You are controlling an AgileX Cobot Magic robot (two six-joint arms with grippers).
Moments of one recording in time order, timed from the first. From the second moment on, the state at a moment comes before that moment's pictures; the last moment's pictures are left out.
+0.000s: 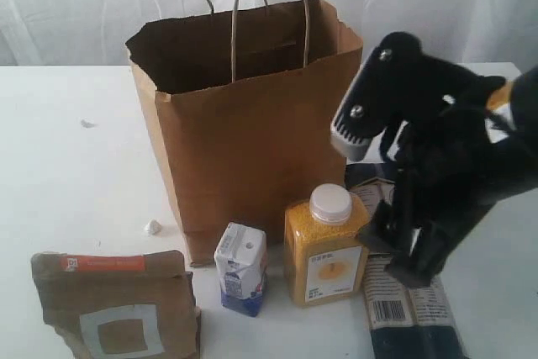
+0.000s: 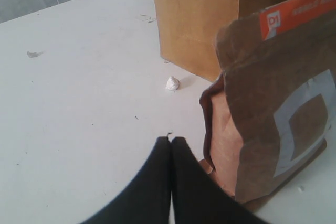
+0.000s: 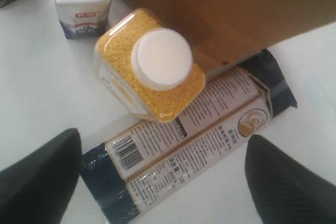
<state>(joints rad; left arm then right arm) -0.45 0.00 0.02 -0.14 0.37 0.26 0.69 1.16 -0.94 -0.06 0.88 -0.41</state>
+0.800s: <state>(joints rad) -0.45 0.00 0.02 -0.14 0.37 0.26 0.69 1.52 -0.97 -0.08 0.70 -0.59</state>
